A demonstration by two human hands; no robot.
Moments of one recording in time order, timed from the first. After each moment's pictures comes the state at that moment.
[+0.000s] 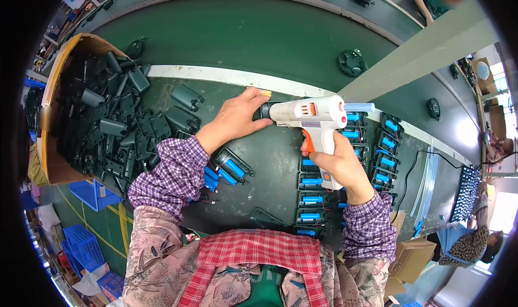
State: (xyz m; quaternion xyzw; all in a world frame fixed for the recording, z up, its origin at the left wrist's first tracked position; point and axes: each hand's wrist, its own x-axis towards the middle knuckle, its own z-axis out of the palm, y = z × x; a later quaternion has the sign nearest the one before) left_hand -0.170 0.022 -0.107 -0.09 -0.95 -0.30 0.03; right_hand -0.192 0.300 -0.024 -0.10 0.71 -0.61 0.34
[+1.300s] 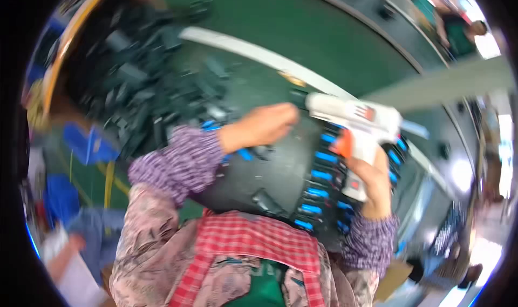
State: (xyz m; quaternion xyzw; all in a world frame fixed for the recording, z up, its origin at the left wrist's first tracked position) left_hand -0.118 0.056 -0.129 -0.13 -0.91 -0.38 0.06; right_hand -0.177 0.324 0.002 -0.12 0.72 -0.62 0.28
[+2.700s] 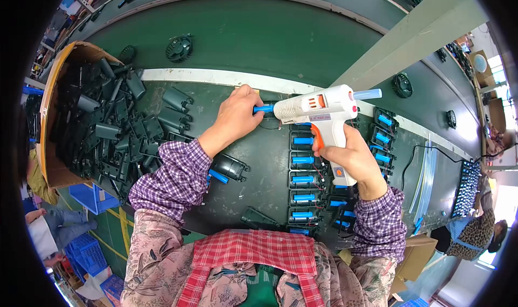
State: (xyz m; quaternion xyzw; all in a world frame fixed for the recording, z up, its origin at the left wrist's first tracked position) left_hand -0.177 0.057 -0.105 0.01 -0.95 -0.32 0.07; right_hand -0.213 0.332 -0.004 -0.13 0.70 -0.60 0.36
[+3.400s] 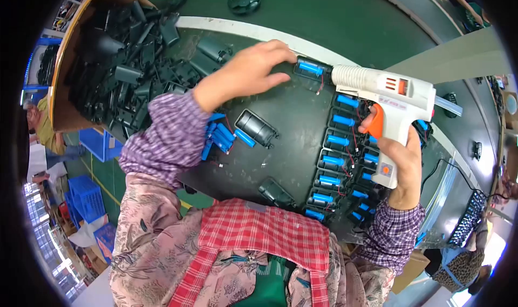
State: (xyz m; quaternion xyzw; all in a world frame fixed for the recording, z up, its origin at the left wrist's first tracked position) left_hand -0.156 0.000 -0.085 -0.16 -0.93 -0.30 0.13; right_hand -0.199 0.335 0.004 -0.13 0.69 -0.66 0.27
